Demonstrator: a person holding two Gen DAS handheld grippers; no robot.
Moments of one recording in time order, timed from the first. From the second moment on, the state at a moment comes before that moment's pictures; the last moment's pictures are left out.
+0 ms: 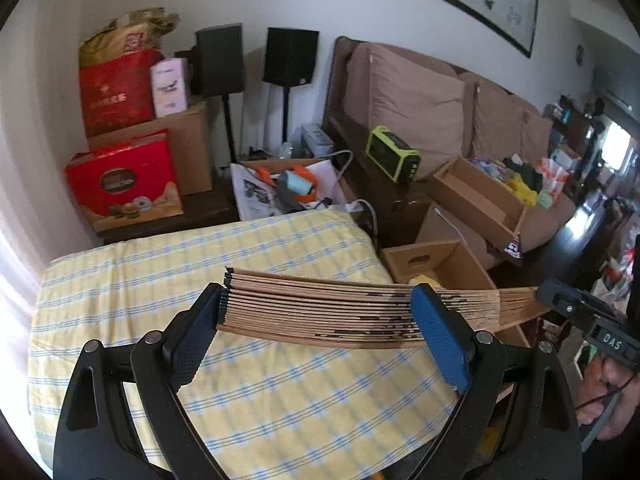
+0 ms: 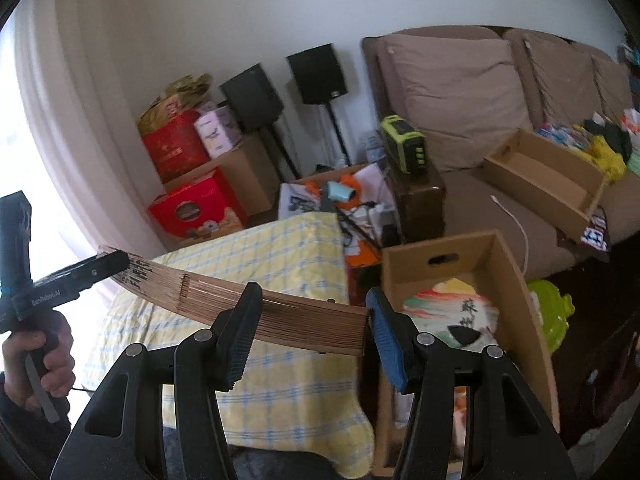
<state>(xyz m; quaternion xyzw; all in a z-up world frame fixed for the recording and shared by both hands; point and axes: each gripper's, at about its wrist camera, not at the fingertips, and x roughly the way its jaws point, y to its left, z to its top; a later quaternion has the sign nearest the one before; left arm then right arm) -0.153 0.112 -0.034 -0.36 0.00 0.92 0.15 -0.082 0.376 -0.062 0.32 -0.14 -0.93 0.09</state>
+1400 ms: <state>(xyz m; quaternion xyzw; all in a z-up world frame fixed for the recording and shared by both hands) -0.176 0.320 -0.101 -0.45 0.07 0.85 0.28 -0.008 0.530 -0.208 0.46 -0.22 -0.86 -0.04</state>
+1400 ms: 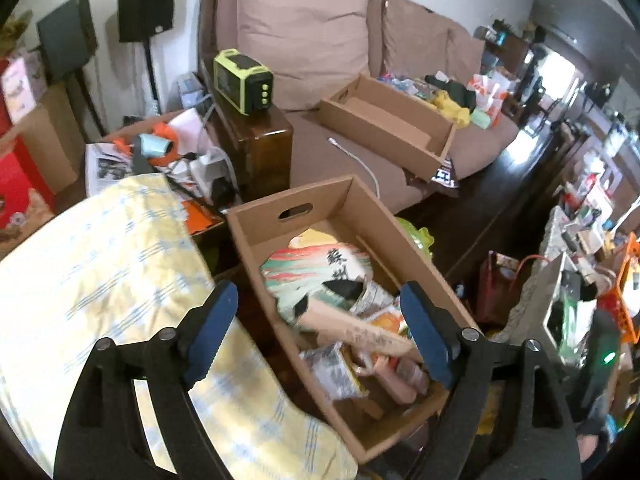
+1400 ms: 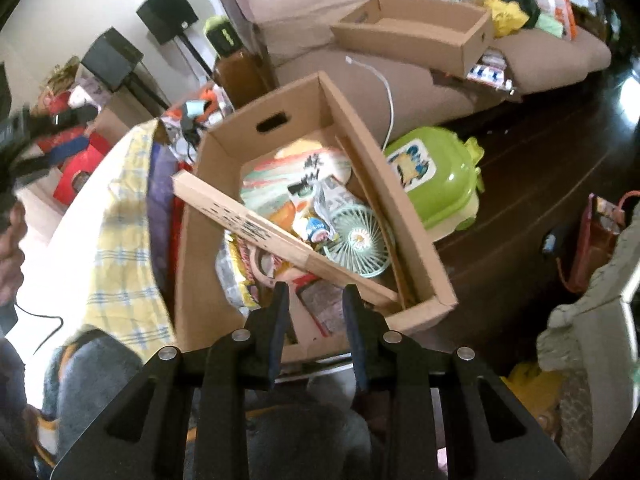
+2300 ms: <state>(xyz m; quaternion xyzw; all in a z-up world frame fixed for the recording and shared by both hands) -0.023 0.237 -0.008 -0.40 0.12 0.87 0.26 0.075 0.426 -0.032 0.38 -0.13 -0.91 -0.09</state>
